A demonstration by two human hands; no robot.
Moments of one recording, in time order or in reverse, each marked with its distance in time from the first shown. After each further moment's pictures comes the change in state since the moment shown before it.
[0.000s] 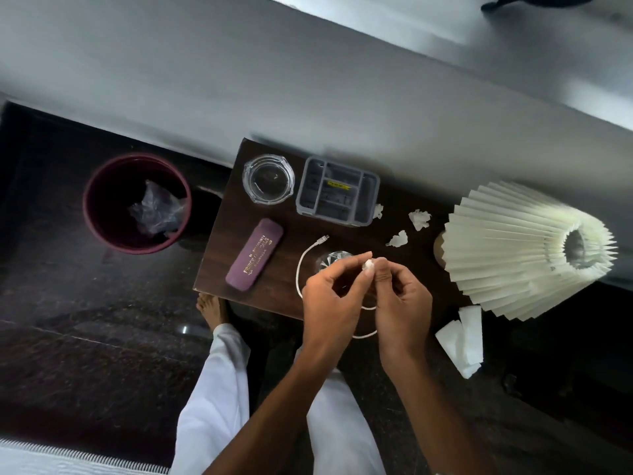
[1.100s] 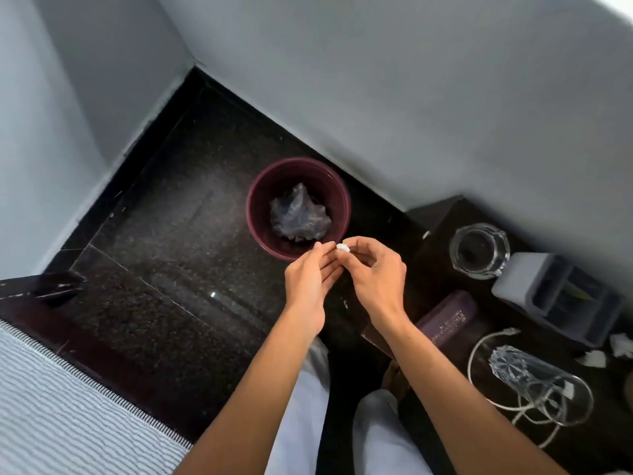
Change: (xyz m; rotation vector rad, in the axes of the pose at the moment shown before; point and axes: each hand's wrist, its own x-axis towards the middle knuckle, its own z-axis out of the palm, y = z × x) left_hand 0.115 0.011 -0.342 -0.685 0.514 -0.431; right_hand -0.045 -0.035 0.361 -0.296 -0.539 -0.206
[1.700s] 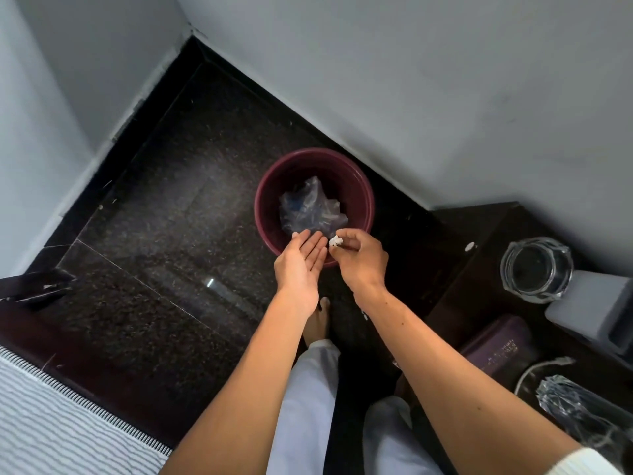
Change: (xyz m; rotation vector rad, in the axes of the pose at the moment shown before) left_hand 0.106 0.020 -0.034 -0.250 0.123 -0.067; right_hand 0.080 0.051 0.099 -0.085 -0.028 0.274
